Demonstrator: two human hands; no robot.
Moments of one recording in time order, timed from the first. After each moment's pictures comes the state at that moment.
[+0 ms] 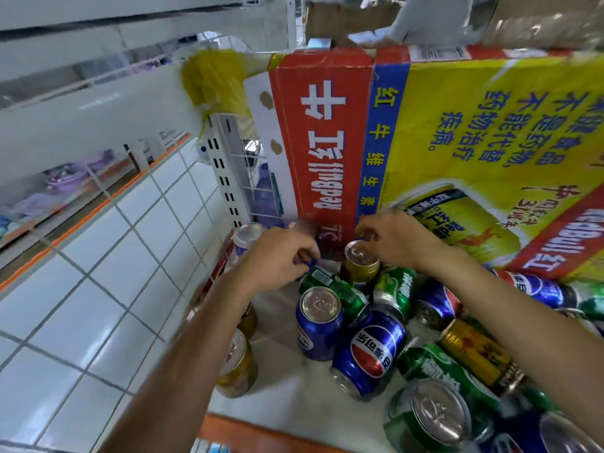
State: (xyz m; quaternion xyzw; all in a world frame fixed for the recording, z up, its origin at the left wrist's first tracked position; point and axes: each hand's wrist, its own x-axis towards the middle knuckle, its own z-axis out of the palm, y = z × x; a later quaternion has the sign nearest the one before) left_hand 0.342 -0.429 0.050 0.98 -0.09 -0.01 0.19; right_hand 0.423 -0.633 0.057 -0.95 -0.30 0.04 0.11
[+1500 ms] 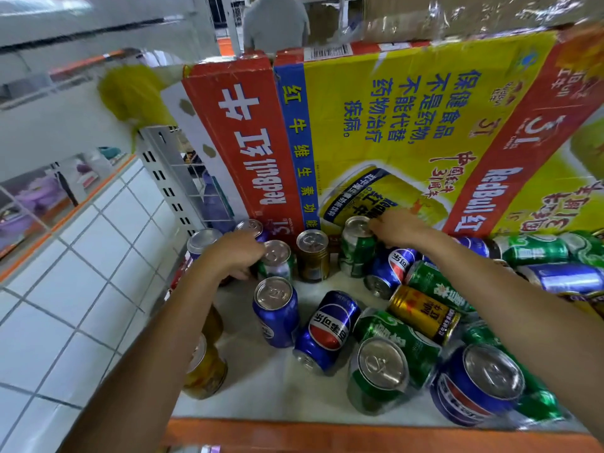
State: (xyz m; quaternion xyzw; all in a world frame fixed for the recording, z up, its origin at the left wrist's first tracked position) left_hand 0.365 -0.457 0.051 0.93 0.18 -0.15 0.29; right_hand 0.433 -0.719 0.032 -0.97 -0.08 0.12 0.17
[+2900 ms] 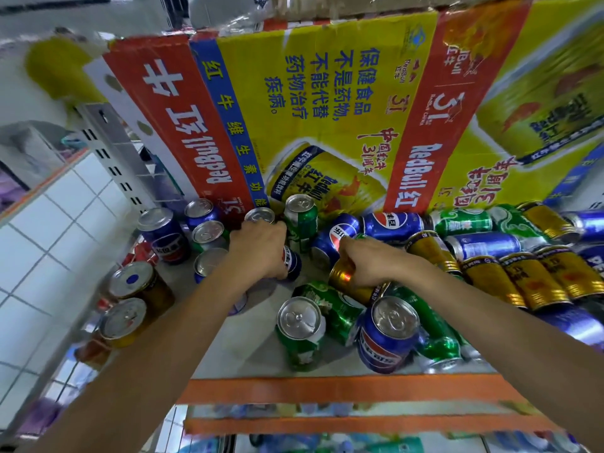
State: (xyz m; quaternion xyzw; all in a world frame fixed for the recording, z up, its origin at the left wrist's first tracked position) left_hand 0.317 -0.587 0.047 0.99 -0.03 -0.10 -0.07; right_hand 0.333 -0.775 0.025 -0.95 -0.22 0.20 0.03
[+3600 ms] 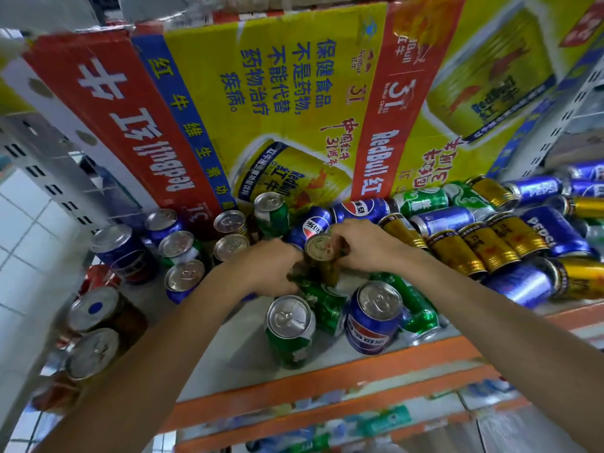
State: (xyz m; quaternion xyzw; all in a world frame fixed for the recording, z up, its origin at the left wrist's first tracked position) left_hand 0.316 -0.607 0.042 0.93 -0.31 -0.17 -0.03; right_hand 0.324 -0.797 0.016 -0.97 -0.18 0.07 0.14
